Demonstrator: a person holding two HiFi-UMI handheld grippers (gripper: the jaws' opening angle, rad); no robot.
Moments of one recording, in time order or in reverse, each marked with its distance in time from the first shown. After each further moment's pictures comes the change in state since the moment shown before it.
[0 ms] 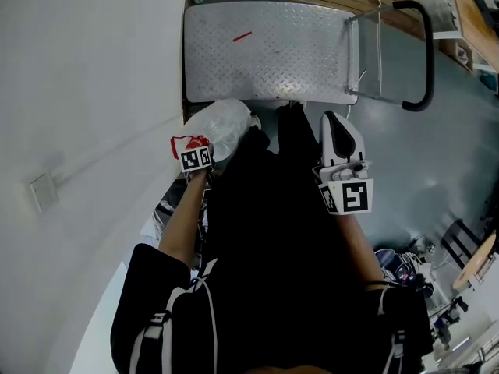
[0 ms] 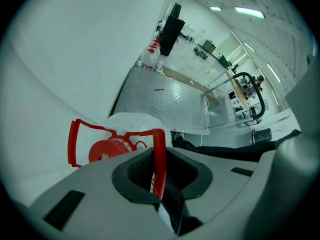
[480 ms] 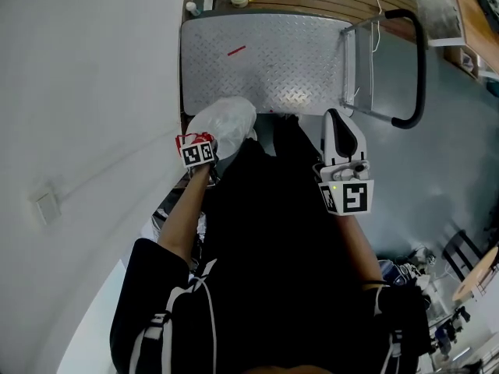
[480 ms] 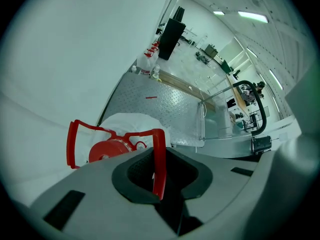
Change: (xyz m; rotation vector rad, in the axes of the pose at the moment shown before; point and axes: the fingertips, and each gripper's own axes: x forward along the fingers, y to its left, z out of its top) left arm 0.022 -0.085 0.079 -0.038 -0.032 -0.002; right arm 0.023 -0.105 0.033 0.032 -0.107 -0.013
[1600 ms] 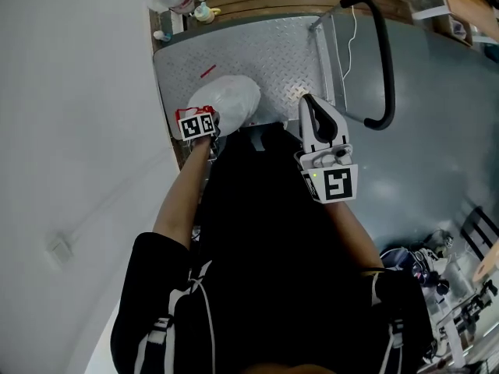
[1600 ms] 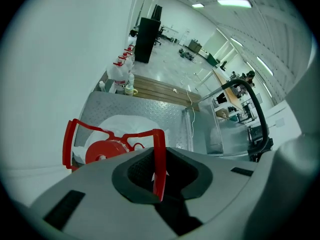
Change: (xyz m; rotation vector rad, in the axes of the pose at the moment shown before) left arm 0.080 -0.192 0.175 0.176 -0.006 -0.033; right arm 0.037 -0.154 0.012 0.042 -0.048 -0.073
